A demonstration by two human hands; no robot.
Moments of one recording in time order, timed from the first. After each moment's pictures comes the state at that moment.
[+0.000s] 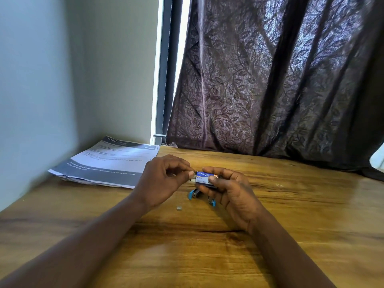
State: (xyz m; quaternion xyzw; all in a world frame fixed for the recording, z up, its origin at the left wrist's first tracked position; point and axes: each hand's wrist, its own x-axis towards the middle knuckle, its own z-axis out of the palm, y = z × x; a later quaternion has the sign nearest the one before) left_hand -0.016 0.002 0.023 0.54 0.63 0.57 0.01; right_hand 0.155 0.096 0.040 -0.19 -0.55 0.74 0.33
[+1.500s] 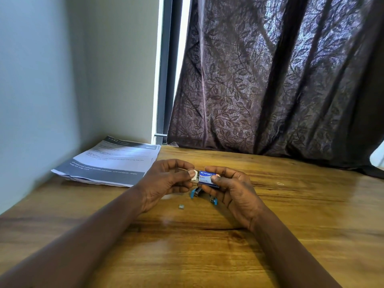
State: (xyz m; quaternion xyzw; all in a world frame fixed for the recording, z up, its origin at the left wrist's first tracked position) left_hand -0.018 -0.002 0.029 0.40 0.54 0.64 0.37; right_hand 0.153 0.099 0.038 -0.20 -0.53 0.75 0.34
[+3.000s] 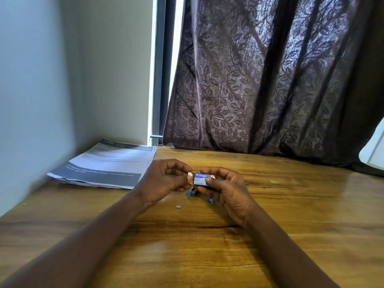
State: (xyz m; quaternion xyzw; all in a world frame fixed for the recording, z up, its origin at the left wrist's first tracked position) left_hand -0.017 0.000 0.025 0.48 0.58 0.61 0.25; right_hand 0.152 0.097 0.032 -0.20 -0.58 0.70 0.35
